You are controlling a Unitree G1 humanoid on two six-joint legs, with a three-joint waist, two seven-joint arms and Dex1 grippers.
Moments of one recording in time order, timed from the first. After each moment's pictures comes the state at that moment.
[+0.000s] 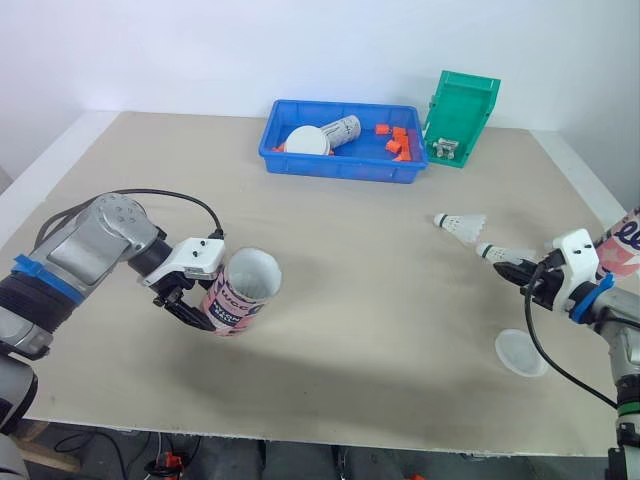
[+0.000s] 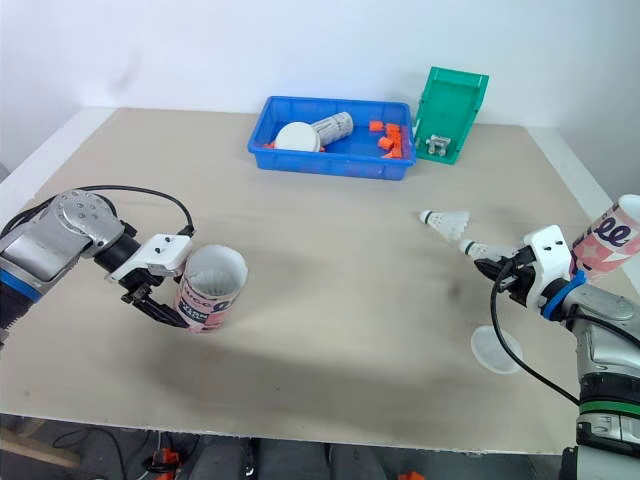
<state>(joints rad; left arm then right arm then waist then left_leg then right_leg) -0.91 1.03 -0.65 0.26 -0.29 0.20 -1.61 -0.36 -0.83 -0.29 0.47 0.27 0.24 0.89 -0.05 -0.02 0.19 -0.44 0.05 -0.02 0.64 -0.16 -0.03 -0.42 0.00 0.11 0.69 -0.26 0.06</state>
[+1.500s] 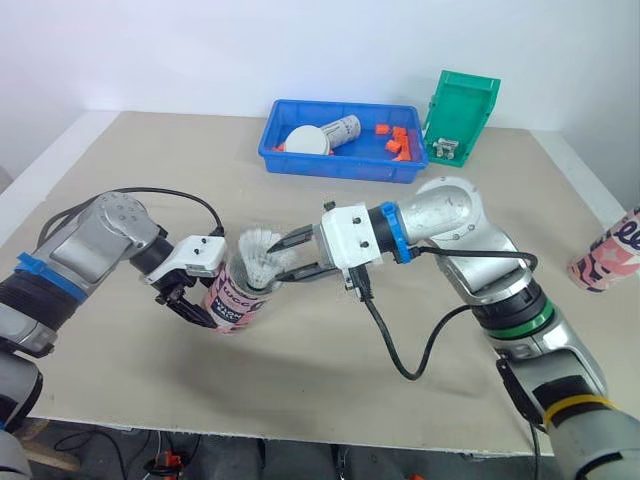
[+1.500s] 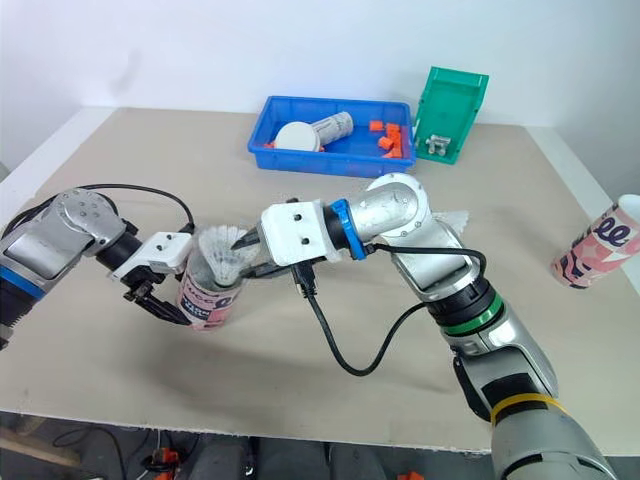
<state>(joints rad) -0.91 1.01 -0.65 0.28 -0.28 0.20 -1.62 -0.94 -0.53 0.38 -0.15 0.25 0.20 1.27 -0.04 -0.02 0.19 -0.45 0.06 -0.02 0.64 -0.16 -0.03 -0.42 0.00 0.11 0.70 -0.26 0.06</state>
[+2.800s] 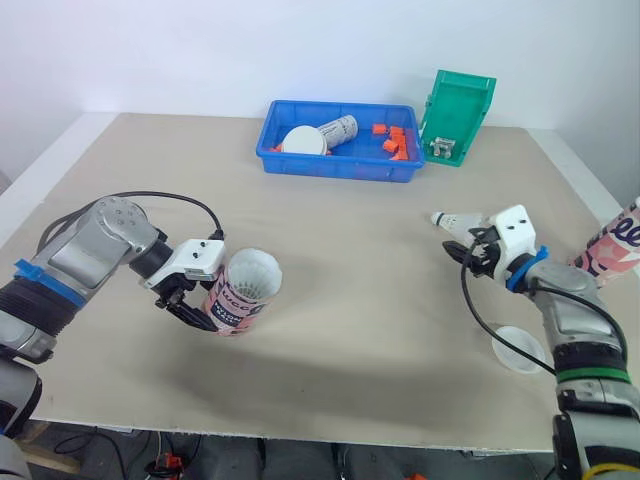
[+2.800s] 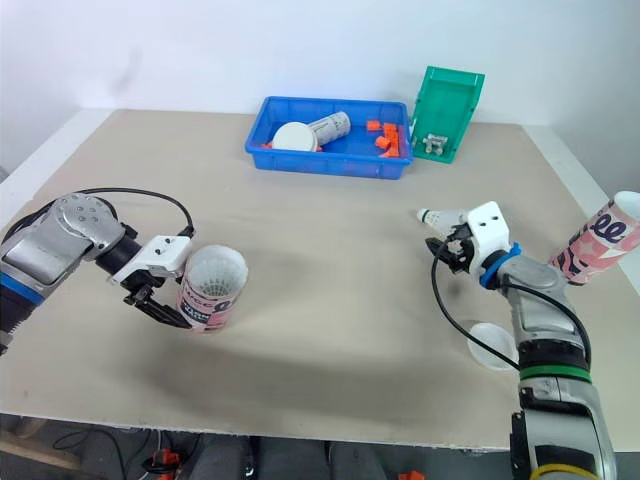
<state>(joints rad) -0.87 1.01 -0.61 0.26 -0.27 0.20 -1.62 -0.61 -0.66 -0.11 0.58 0.11 0.17 0.68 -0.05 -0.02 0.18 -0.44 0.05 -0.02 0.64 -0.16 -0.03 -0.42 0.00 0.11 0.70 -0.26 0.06</state>
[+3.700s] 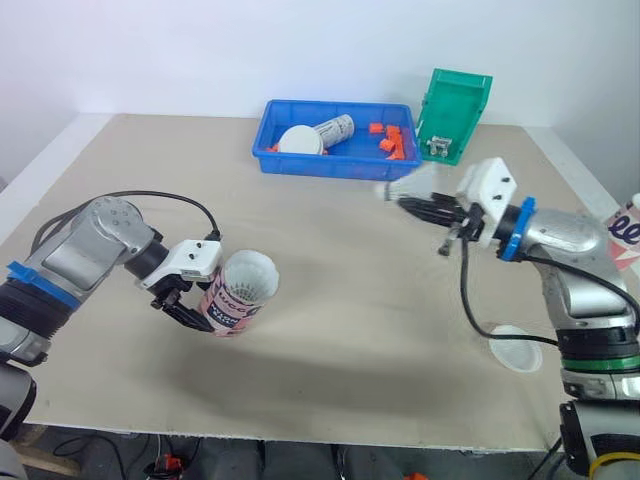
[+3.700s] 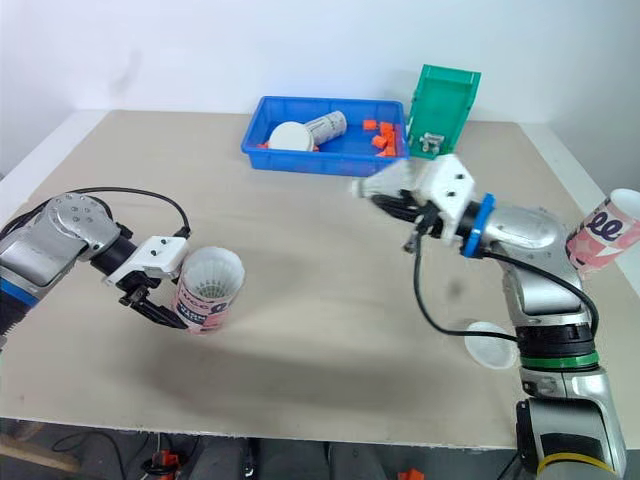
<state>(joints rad) -0.86 1.03 -0.59 0.24 -0.27 0.20 -1.61 -0.63 -0.72 0.02 -0.11 0.30 0.20 1.04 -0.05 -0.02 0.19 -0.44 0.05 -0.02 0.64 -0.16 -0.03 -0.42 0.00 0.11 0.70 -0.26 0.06</state>
